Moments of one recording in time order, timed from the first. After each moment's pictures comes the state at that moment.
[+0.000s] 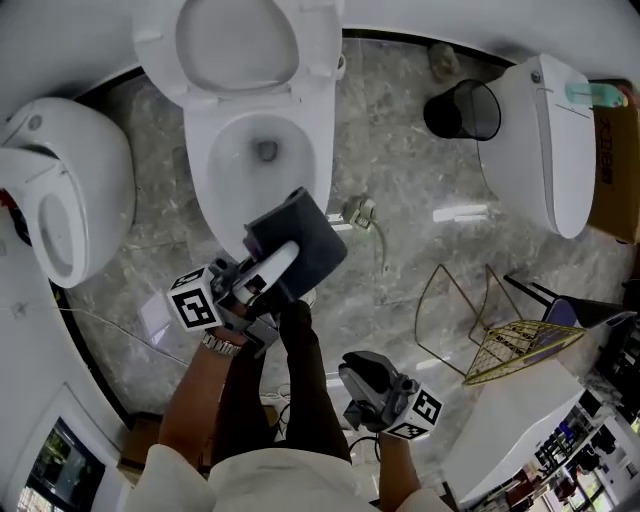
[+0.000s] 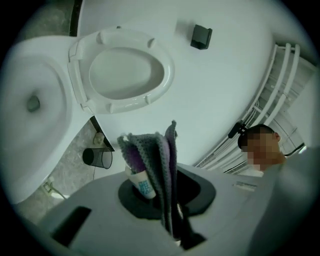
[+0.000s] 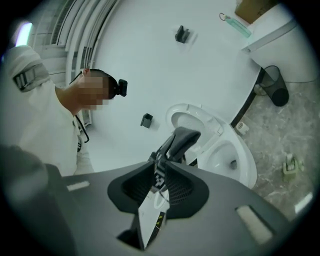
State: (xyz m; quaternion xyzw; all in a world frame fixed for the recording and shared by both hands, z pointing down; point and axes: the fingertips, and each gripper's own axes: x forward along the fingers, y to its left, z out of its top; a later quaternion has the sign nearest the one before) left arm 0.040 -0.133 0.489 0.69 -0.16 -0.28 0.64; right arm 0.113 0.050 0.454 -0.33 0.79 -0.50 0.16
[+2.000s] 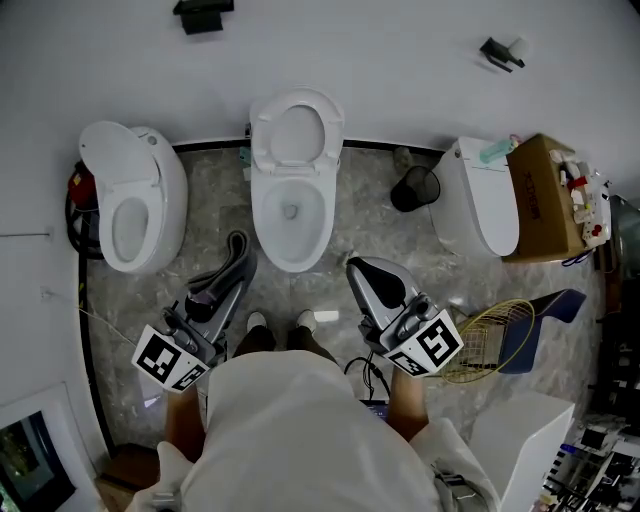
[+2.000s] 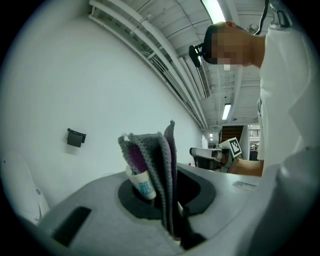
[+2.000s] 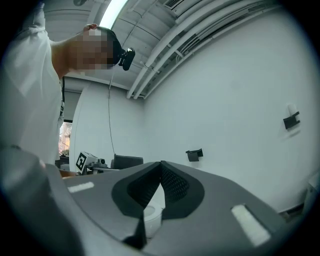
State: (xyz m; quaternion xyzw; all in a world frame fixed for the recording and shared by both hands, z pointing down) left arm -0.144 0.141 0.060 0.93 -0.36 -0.03 0.09; right arm 0.008 0.116 0.030 -0.30 0.95 -0.08 0.06
